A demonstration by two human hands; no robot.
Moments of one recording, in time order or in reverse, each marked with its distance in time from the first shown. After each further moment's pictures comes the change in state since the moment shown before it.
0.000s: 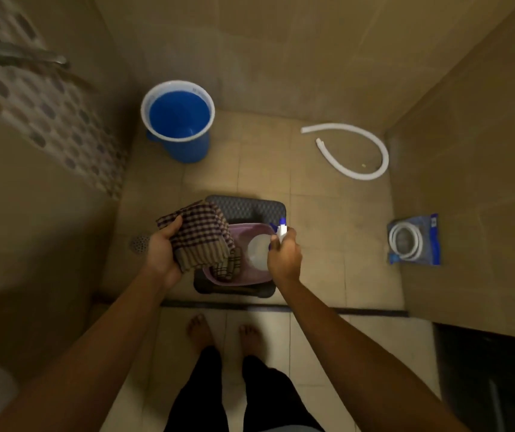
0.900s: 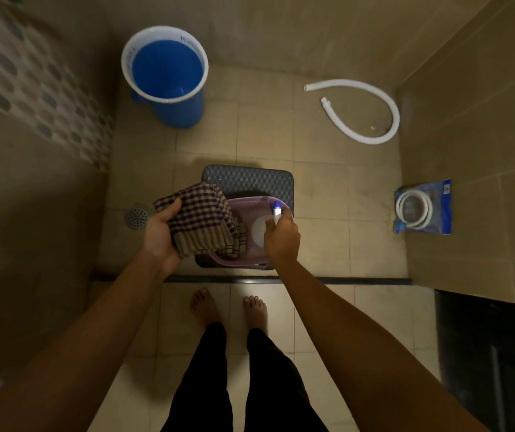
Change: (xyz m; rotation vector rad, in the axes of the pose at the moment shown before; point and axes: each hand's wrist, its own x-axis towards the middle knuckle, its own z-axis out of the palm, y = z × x) left_hand 0.041 -0.011 -0.024 0.027 -0.006 -0.055; right_hand 0.020 0.023 0.059 -0.063 -0.056 0.124
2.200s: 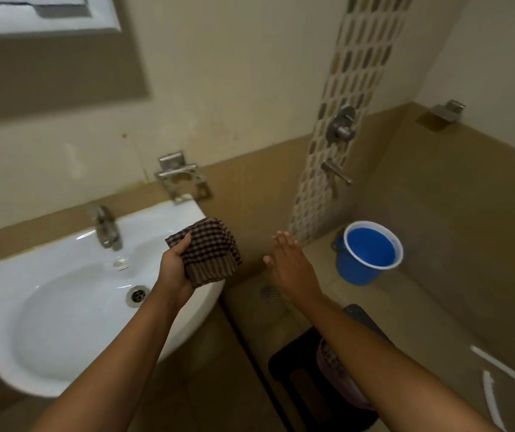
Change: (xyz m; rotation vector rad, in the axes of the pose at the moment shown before) left_hand -0.350 -0.019 -0.159 -0.646 0.419 0.796; right_hand -0.273 -0.187 -0.010 -0.579 -0.469 -1.644
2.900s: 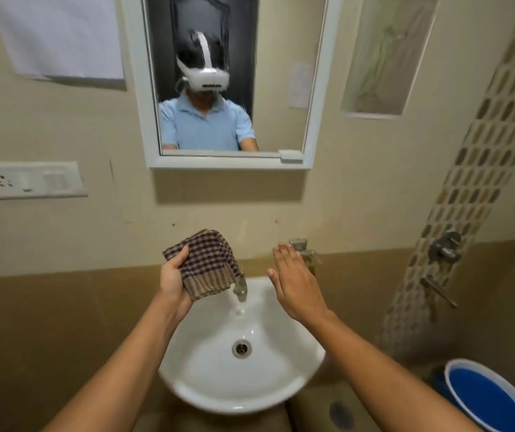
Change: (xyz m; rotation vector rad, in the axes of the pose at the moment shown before) left_hand -0.176 0.183 -0.131 -0.171 0.137 0.484; right_hand 0.015 -0.263 -0.062 -0.040 0.261 -0.555
